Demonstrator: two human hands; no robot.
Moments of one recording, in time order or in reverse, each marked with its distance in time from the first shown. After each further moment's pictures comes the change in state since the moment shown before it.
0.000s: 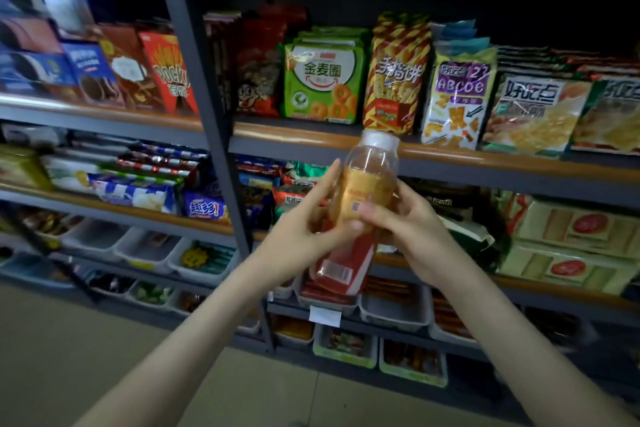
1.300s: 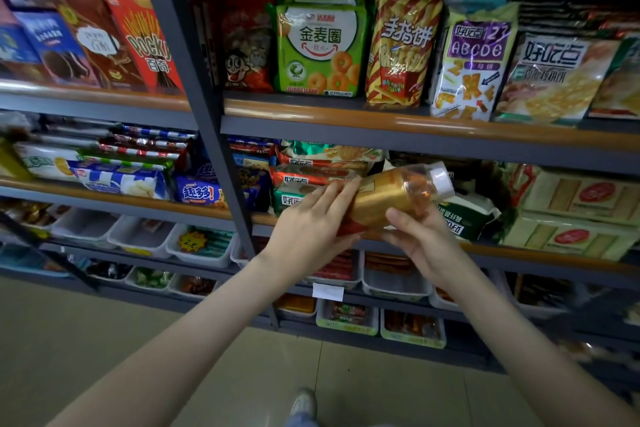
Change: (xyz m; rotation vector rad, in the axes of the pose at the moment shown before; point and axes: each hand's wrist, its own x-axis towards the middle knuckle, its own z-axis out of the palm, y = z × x) left_hand 0.028 -0.065 0.003 1.114 0.239 0.663; right_hand 0.005 0.060 -0.020 0.190 0.034 0.081
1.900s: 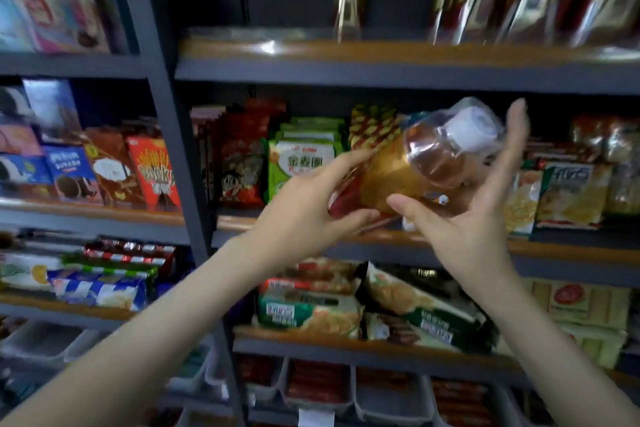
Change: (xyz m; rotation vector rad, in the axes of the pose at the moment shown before) left_hand 0.150 -0.021 -0.116 -0.472 0.073 0.027; right_hand 0.006 -0.176 0.047 -0.585 0.254 -1.091
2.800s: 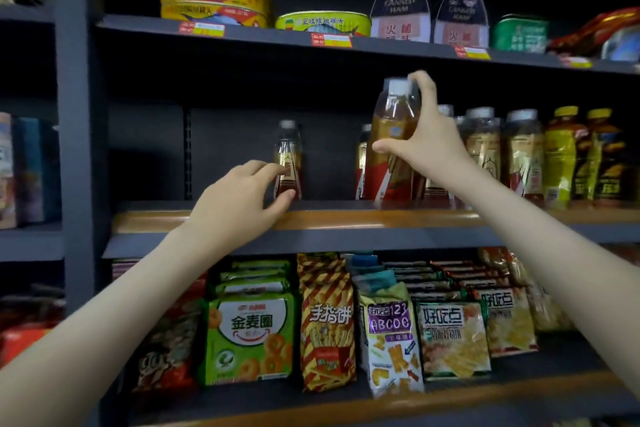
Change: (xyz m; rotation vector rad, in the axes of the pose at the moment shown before) left_hand 0.164 -0.056 -0.090 0.435 0.203 0.044; right_hand 0.249 -0.013 -0.041 -0.804 0.035 0.045
